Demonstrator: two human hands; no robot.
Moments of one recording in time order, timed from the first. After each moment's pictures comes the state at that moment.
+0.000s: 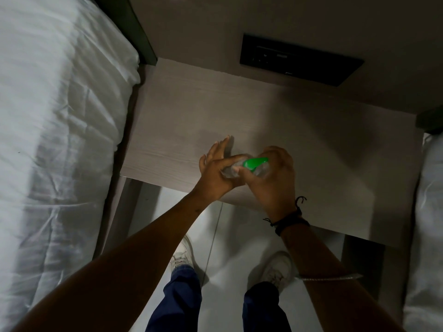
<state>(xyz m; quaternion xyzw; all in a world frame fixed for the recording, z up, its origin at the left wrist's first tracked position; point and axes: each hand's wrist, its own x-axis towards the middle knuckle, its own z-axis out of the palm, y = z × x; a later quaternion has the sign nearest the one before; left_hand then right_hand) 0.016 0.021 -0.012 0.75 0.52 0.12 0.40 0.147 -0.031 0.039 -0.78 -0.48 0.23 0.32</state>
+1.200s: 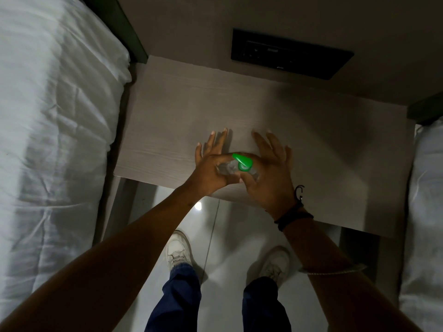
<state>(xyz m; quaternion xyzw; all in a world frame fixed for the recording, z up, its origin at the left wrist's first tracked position) 0.012 0.031 -0.026 0.82 0.46 0.08 0.33 0.162 -0.040 0.042 -0.72 -0.64 0.19 0.18</state>
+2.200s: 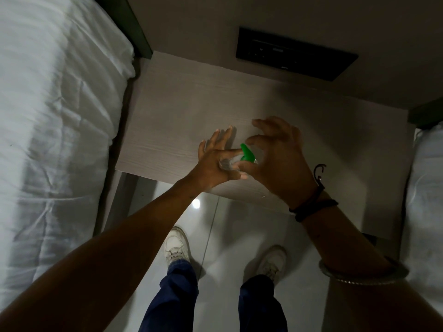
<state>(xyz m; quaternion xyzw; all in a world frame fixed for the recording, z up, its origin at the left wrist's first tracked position) 0.008 0.033 -0.038 0.79 0.44 0.13 0.41 0.168 -0.015 0.110 -0.70 -0.68 0.21 0.09</state>
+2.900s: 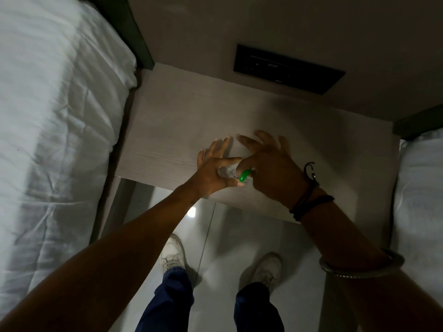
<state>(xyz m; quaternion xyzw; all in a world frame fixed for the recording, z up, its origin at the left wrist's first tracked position) 0.009 0.032 -0.034 0.80 0.43 0.10 0.41 0.170 -0.013 0.123 -0.62 -0.75 0.25 0.00</state>
